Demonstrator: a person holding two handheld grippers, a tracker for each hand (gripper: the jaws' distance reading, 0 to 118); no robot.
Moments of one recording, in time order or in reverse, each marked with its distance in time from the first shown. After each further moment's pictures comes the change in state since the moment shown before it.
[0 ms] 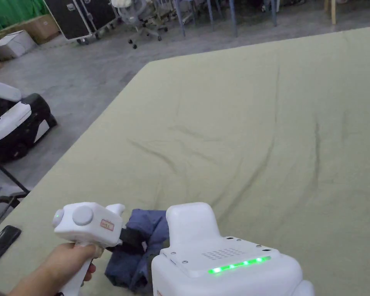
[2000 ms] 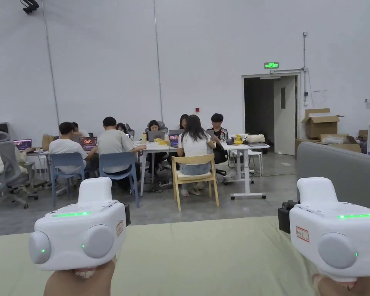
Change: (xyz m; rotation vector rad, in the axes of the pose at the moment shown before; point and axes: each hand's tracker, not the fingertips) left arm 0.563 -0.008 0.313 1.161 0.001 -0.213; right arm 0.304 0.098 0.429 0.705 -0.850 0.078
